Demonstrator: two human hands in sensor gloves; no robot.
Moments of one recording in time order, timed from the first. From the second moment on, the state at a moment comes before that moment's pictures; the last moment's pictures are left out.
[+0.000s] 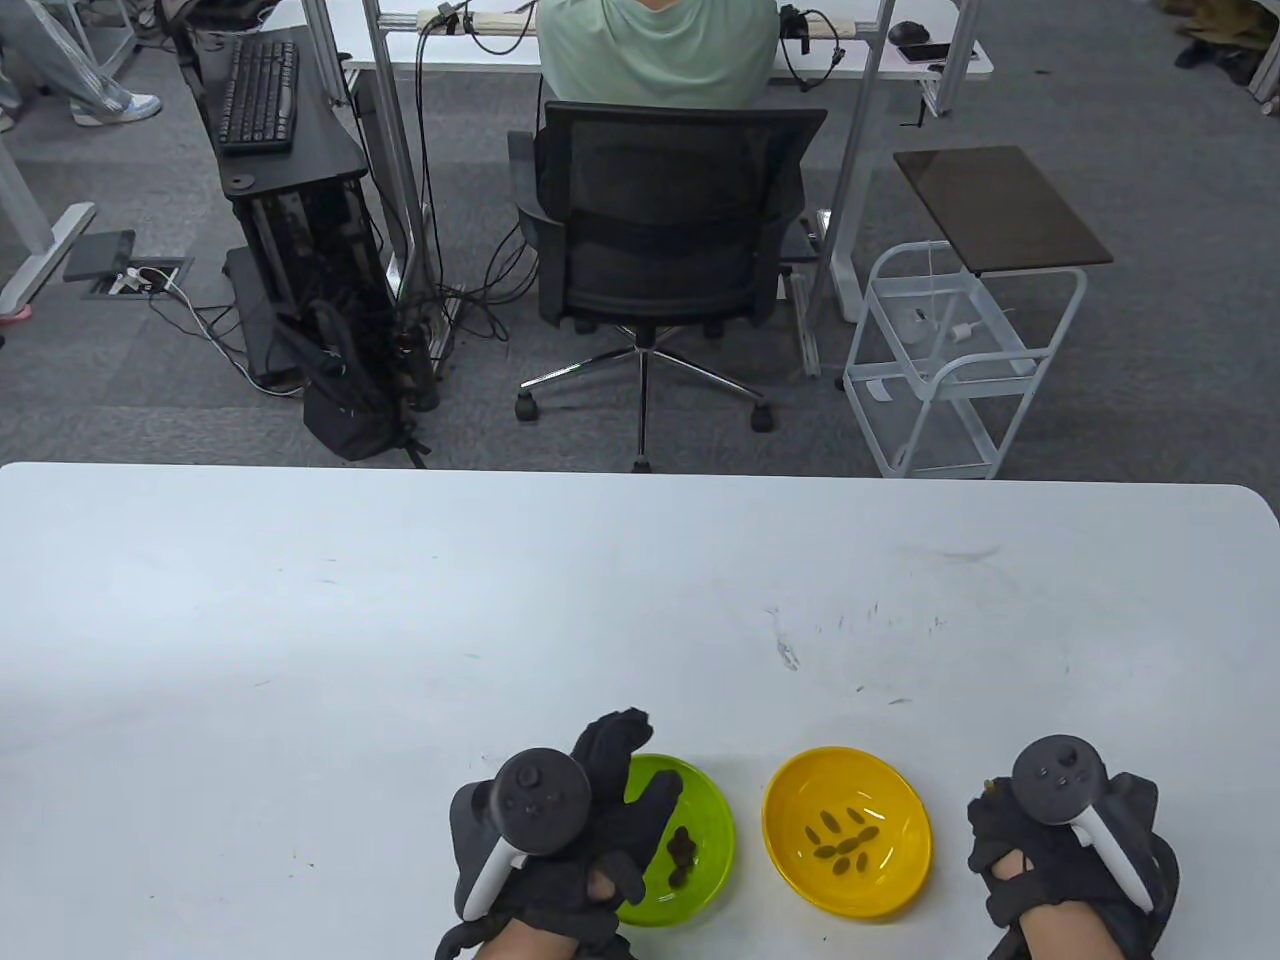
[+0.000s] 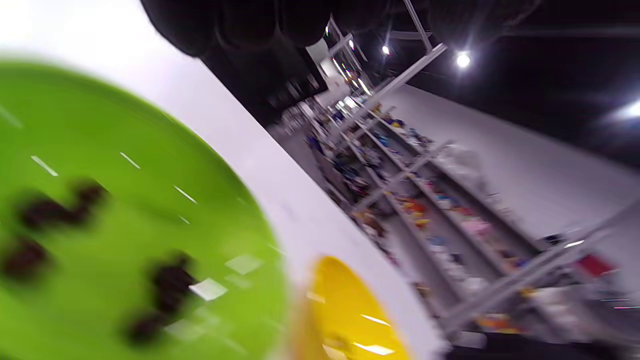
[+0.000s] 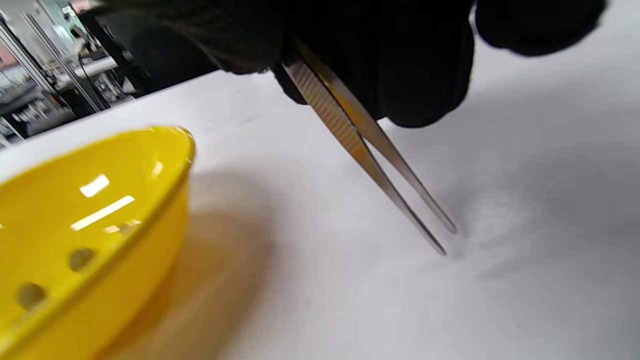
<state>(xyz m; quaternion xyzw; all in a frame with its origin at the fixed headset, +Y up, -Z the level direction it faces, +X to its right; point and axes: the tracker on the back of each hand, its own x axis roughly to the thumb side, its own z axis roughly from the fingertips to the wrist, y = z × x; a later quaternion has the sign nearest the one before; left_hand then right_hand) -0.089 -0.701 -0.272 -0.08 -0.13 0.46 0.87 0.310 -0.722 -0.288 -0.17 0.13 0.97 0.13</state>
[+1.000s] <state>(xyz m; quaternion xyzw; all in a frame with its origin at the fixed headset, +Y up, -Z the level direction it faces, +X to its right) -0.096 -0.706 -0.274 -0.06 -0.16 0.48 0.86 0.300 -0.752 -0.294 -0.20 0.02 0.97 0.11</state>
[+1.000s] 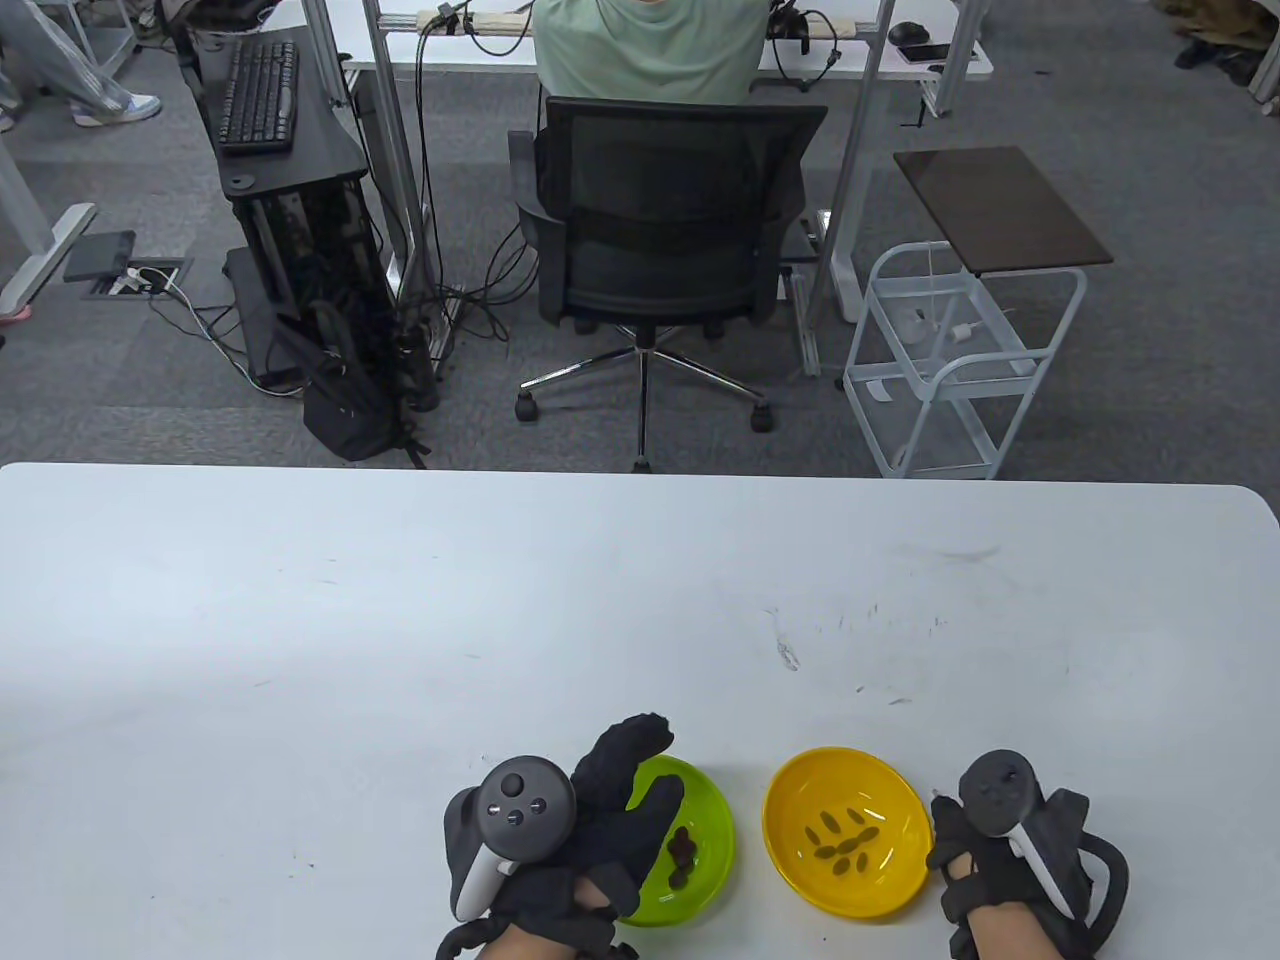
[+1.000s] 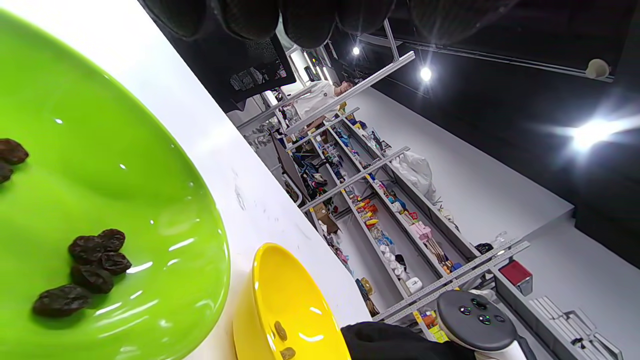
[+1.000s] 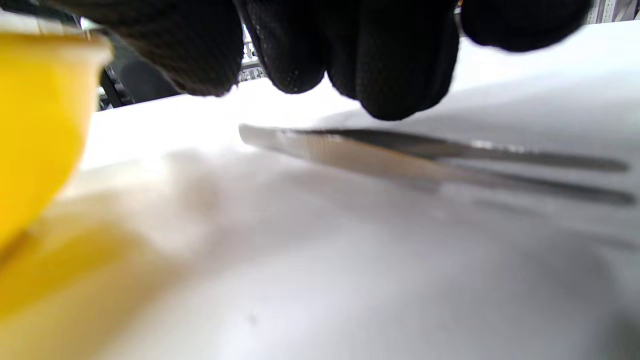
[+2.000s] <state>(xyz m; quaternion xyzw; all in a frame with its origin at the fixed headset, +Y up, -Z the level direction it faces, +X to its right) -0.086 -0.693 -0.266 -0.07 -0.25 0.53 0.81 0.215 -0.683 -0.256 0.25 -0.02 0.80 0.55</state>
